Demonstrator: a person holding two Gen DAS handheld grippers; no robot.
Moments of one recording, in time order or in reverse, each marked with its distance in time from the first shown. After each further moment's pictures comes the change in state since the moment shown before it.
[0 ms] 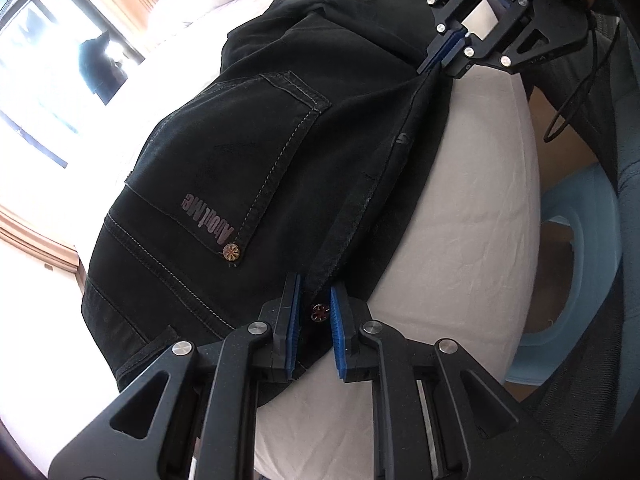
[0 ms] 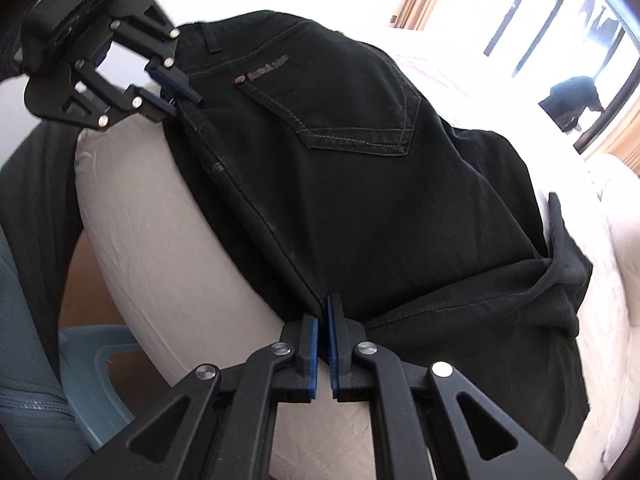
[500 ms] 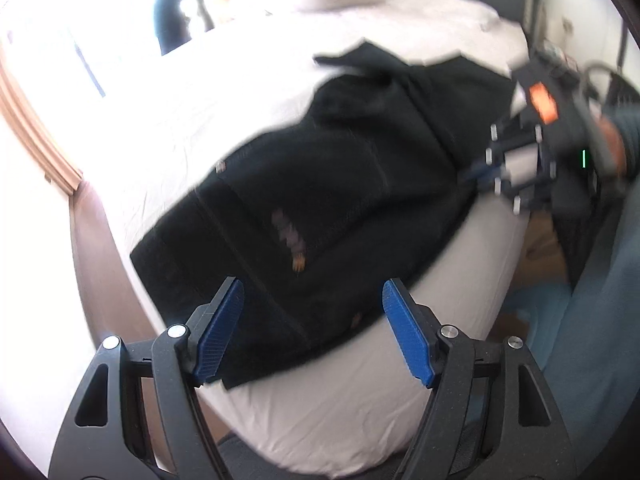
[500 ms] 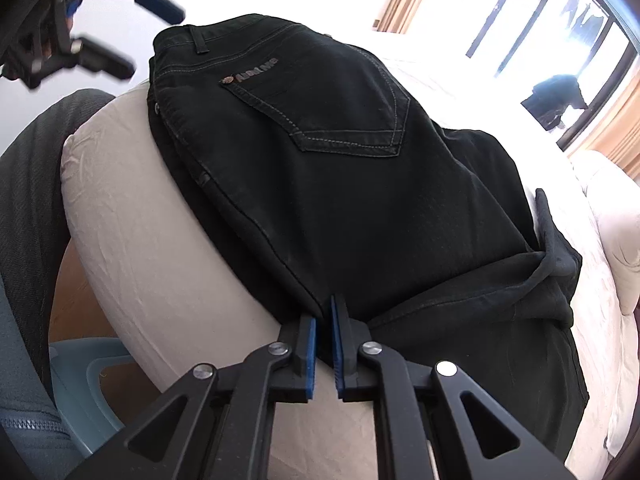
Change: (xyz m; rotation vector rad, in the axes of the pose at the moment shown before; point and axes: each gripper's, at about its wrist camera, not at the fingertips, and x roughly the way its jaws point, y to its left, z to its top) left arm -0.058 0.063 0.017 -0.402 -0.096 -0.032; right arm 0.002 -0.004 -0.005 0.088 -0.029 -0.035
